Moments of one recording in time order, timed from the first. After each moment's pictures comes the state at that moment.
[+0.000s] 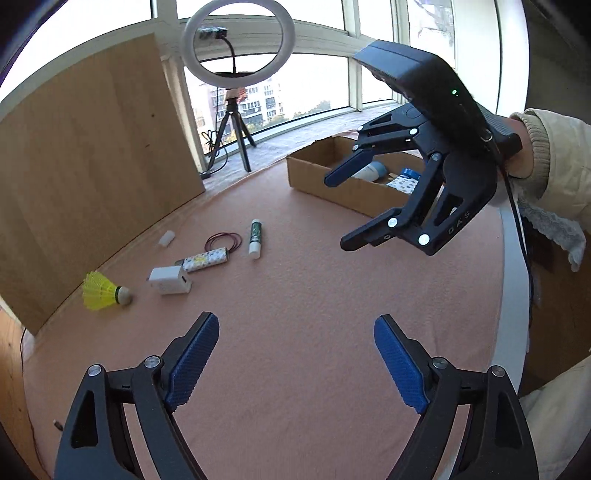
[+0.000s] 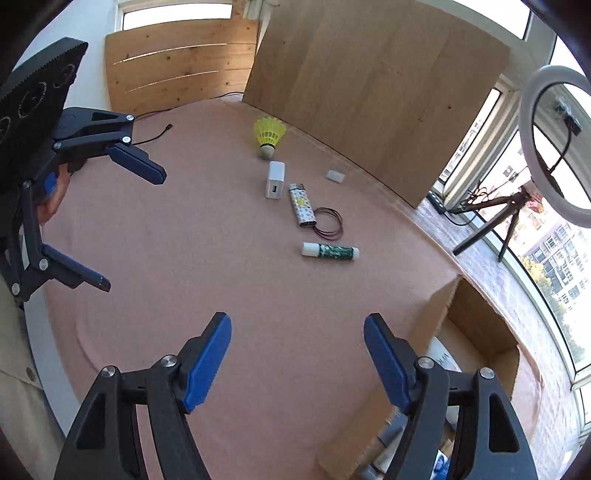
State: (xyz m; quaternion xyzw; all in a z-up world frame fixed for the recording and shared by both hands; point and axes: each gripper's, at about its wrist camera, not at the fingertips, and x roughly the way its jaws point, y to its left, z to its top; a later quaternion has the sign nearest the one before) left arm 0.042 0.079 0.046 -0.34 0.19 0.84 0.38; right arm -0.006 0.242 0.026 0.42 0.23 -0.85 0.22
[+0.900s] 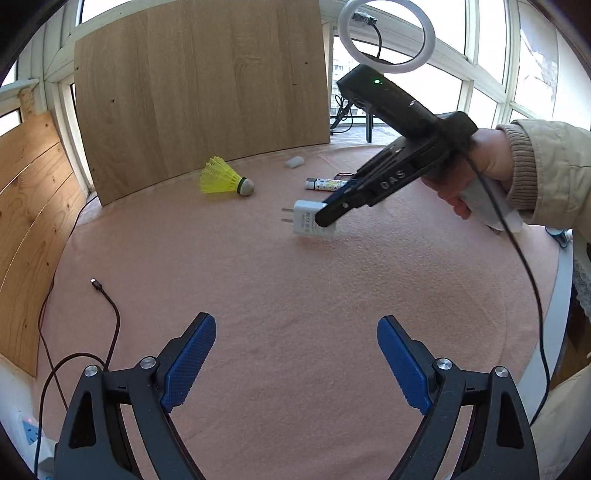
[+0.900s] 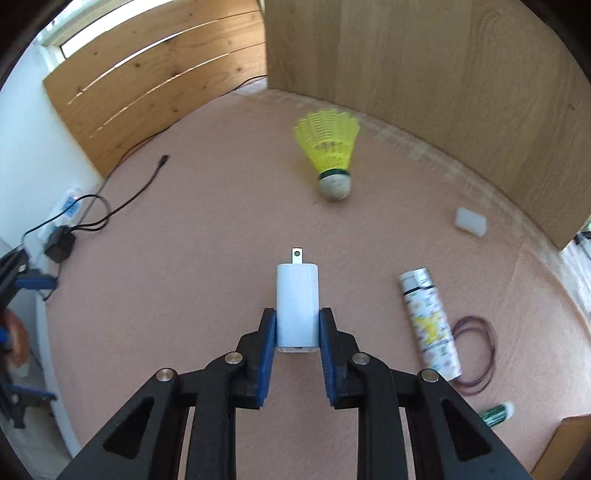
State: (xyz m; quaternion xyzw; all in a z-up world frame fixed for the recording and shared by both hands) left arm 0.048 -0.049 0.011 -0.39 0.10 0.89 0.22; right arm -0.140 0.133 -0.030 0.53 0.07 -0.76 0.36
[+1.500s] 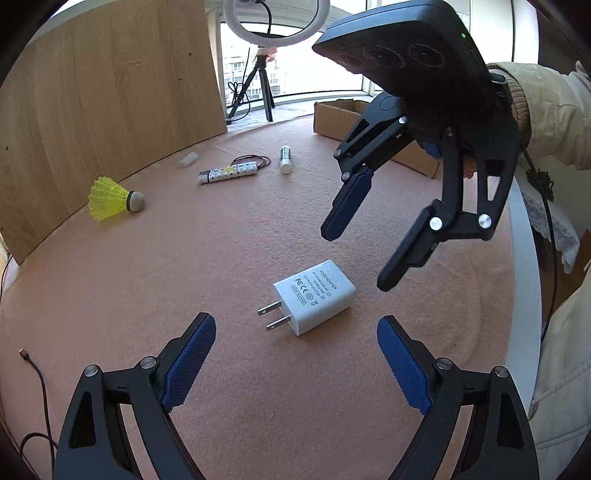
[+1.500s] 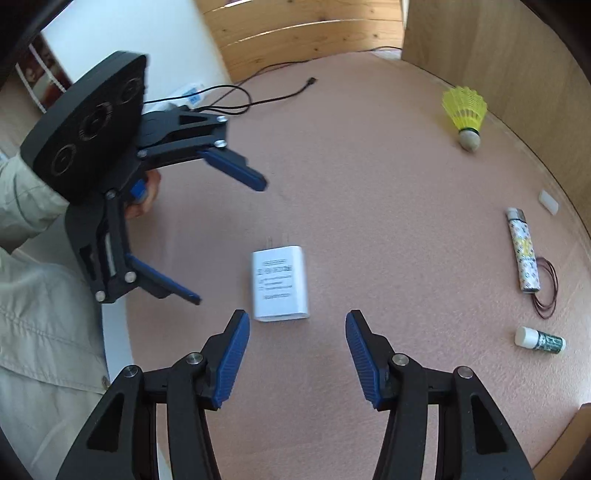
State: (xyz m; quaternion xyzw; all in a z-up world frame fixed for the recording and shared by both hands) left arm 0.049 0.005 -0.027 -0.37 0.17 0.83 0.39; right arm -0.014 0.121 -0.027 0.50 0.21 -0.70 0.47
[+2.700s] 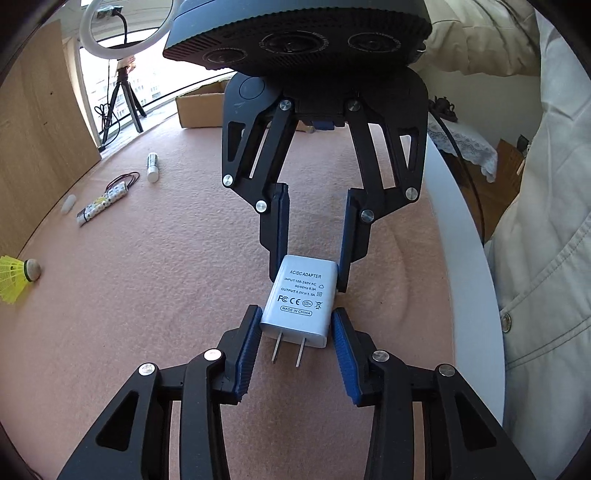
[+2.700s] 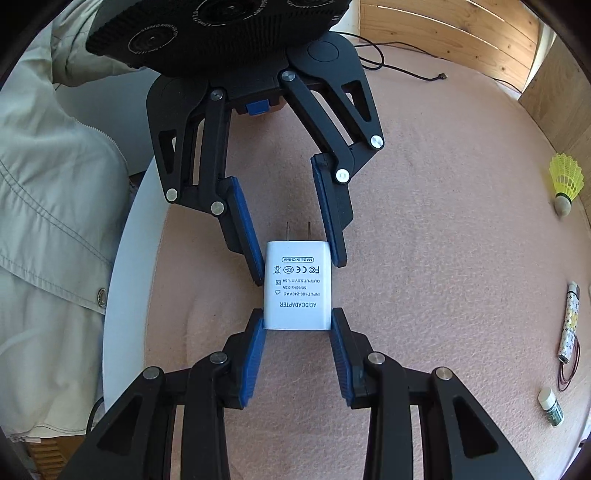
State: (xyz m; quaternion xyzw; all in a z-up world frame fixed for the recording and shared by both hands) left arm 0.075 0.043 -0.043 -0.36 0.26 0.70 0.57; right arm 0.032 0.118 -0.049 0.46 0.34 -0.59 0.57
